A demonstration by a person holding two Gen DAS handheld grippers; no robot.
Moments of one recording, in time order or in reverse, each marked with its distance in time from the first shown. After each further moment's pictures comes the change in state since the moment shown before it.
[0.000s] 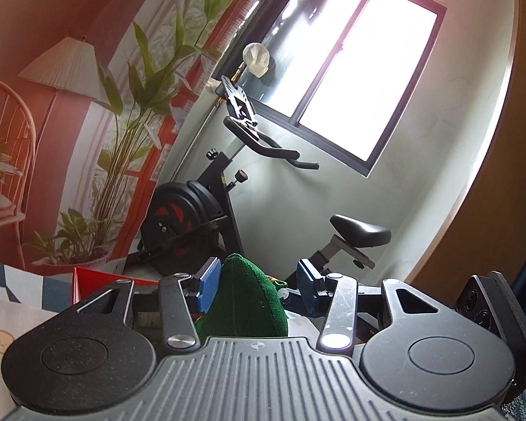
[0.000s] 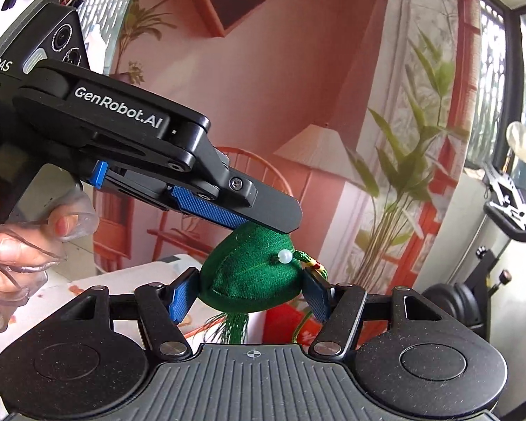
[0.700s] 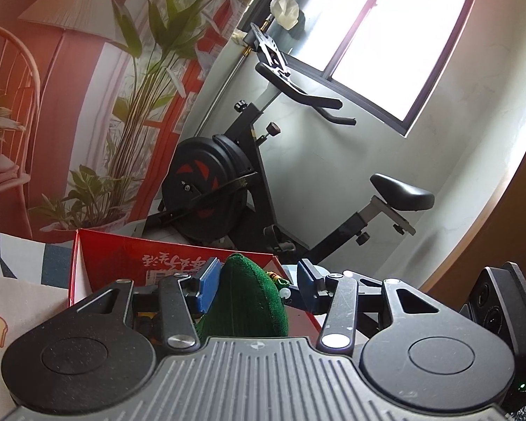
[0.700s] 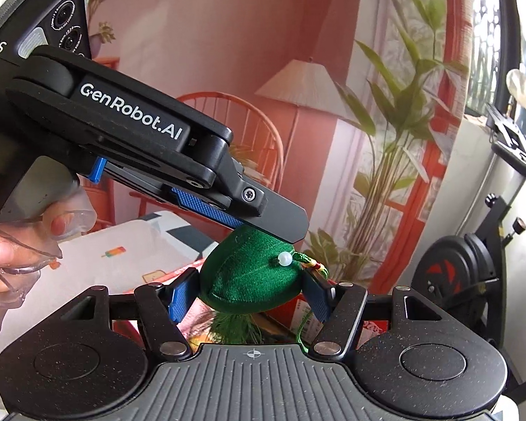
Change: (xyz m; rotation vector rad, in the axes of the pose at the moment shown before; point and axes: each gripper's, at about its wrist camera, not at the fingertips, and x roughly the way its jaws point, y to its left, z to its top) left arm 0.085 0.048 -0.024 -0.024 0.150 0.077; right arm 0.074 -0.036 -0.066 0.082 0.119 -0.002
